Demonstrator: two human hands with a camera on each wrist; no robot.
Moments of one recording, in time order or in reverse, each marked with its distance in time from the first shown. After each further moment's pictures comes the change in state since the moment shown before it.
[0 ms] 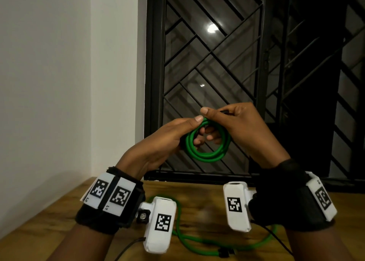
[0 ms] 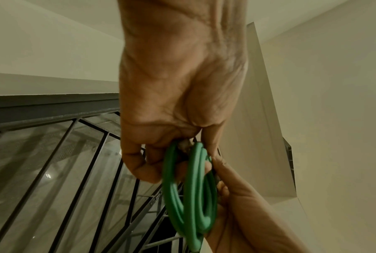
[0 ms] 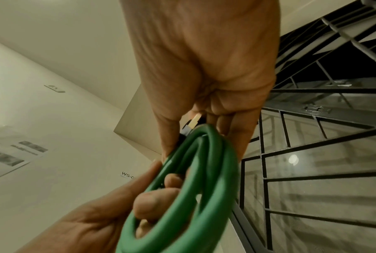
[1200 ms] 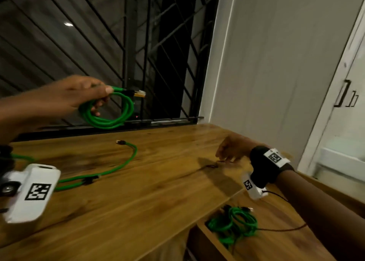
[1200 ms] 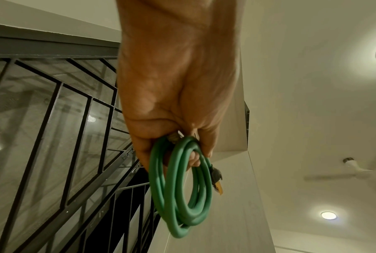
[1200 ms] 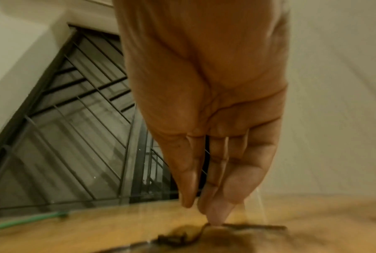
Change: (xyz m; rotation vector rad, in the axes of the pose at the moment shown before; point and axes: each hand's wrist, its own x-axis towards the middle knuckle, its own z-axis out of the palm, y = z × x) left_hand 0.023 -0.032 0.076 0.069 -0.301 0.217; right_hand -0.256 0.019 -0.287 -0.950 -0.017 1.154
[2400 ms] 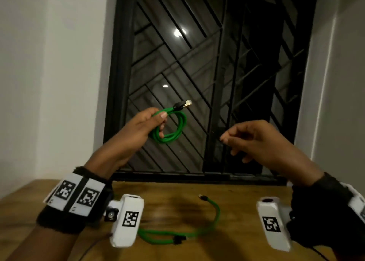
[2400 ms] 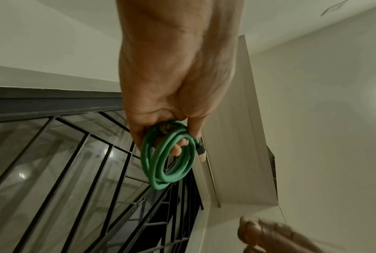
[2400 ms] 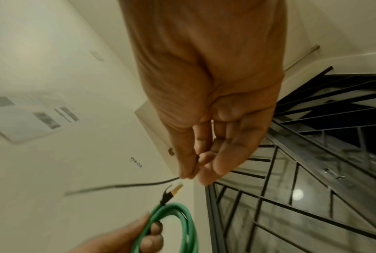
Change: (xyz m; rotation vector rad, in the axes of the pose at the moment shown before) left_hand -0.028 0.032 -0.071 0.016 0.441 0.058; right_hand -0.073 -0.264 -0.011 0.334 0.334 -0.897
